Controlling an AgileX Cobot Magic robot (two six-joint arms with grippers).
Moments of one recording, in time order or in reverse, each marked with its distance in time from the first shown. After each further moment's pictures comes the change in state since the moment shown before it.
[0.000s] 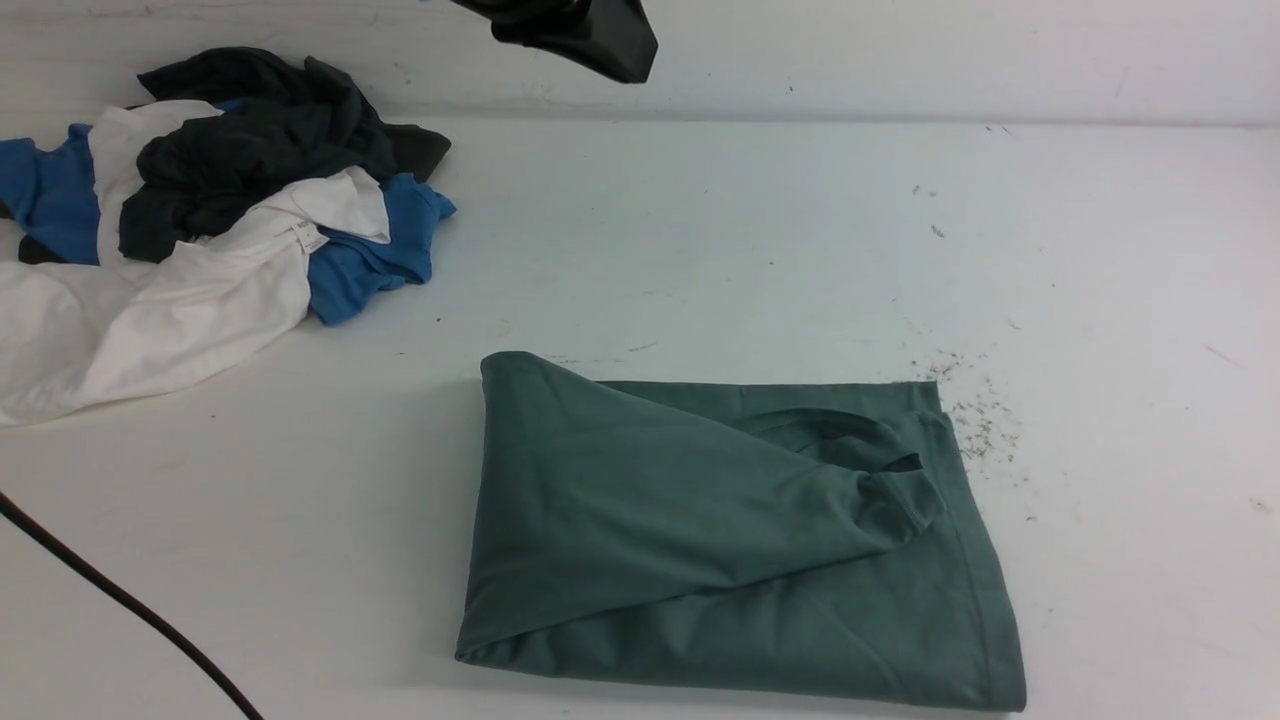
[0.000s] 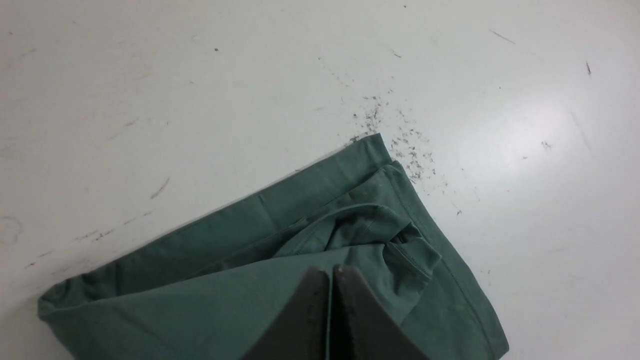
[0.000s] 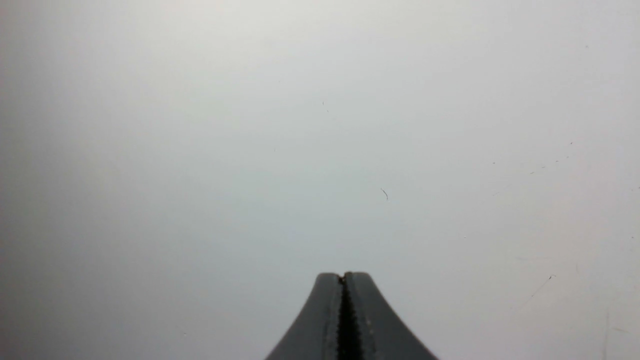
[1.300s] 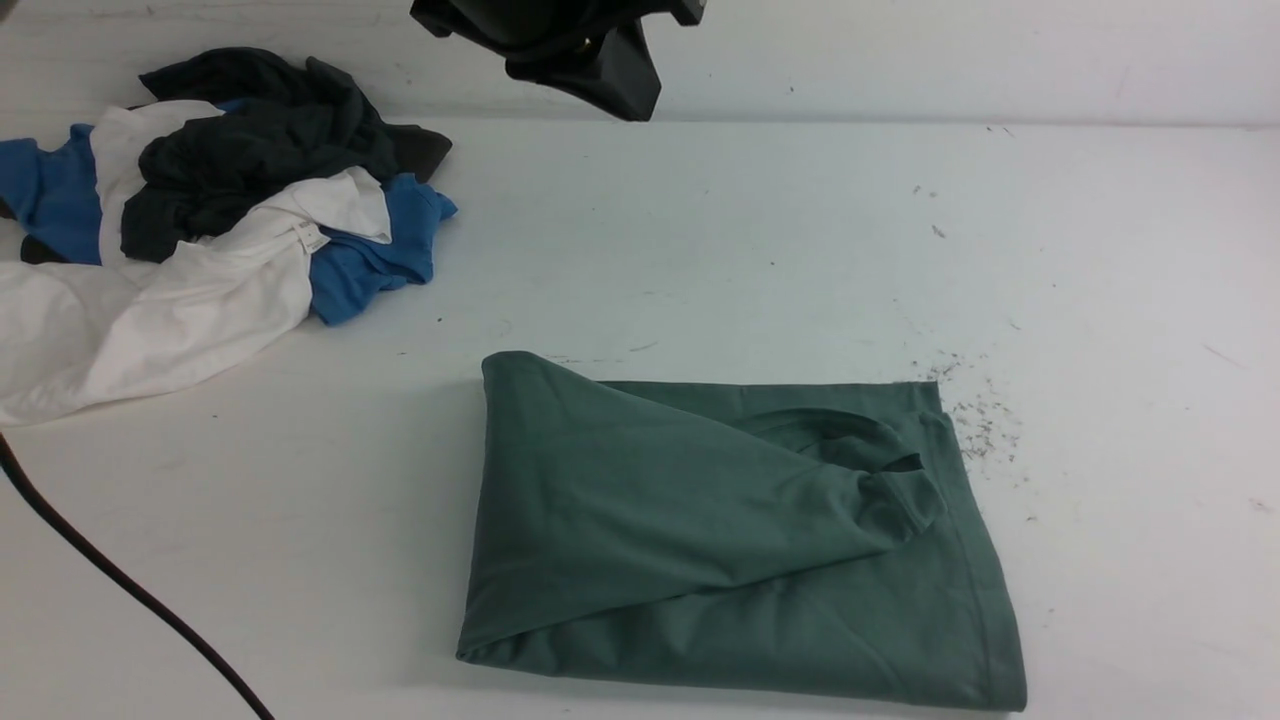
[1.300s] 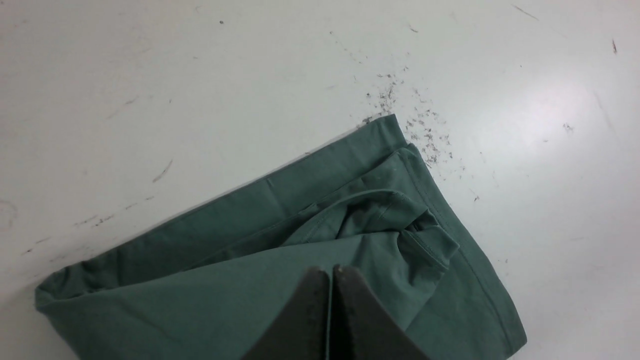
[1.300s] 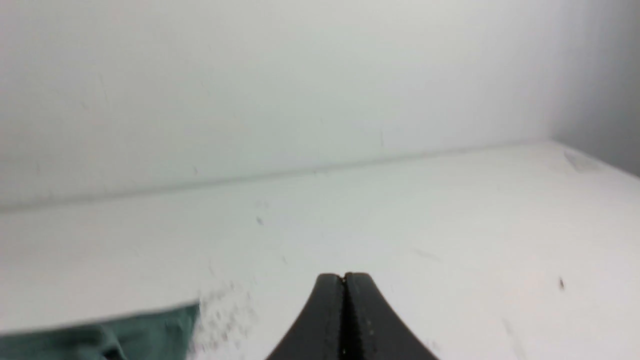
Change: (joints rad) right arm -0.042 0.000 0.214 -1.690 0.203 0.000; left arm 0.000 0.041 0.008 0.007 0.000 0.007
